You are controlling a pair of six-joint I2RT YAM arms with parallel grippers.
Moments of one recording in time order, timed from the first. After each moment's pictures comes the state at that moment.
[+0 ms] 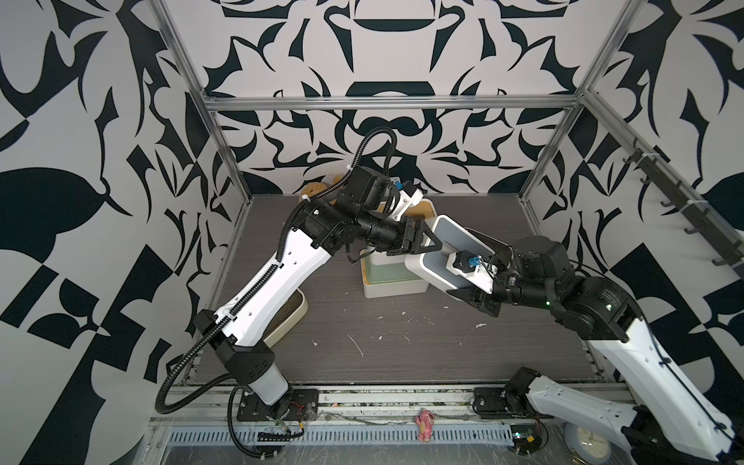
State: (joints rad) left arm -0.80 1.63 1.99 -1.02 0.68 -0.59; right arm 0.67 0.94 1.35 -1.05 -0.26 -0.48
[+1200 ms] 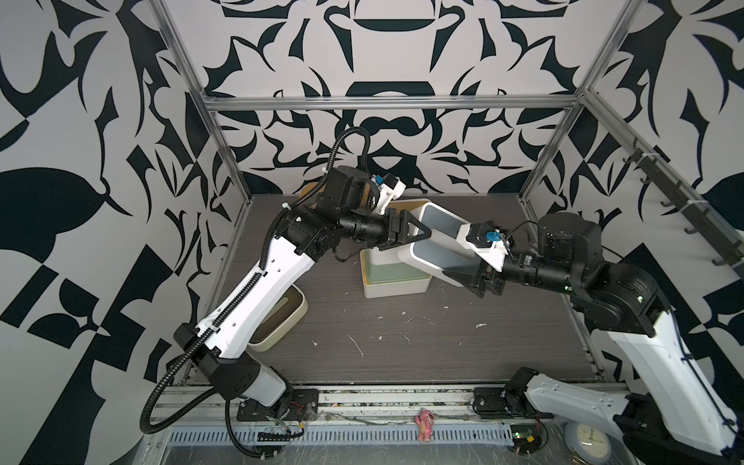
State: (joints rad) left arm -0.70 1.51 1.83 -0.83 0.71 -0.72; right arm 0.67 1.02 1.62 -0.98 -0.27 -0.47
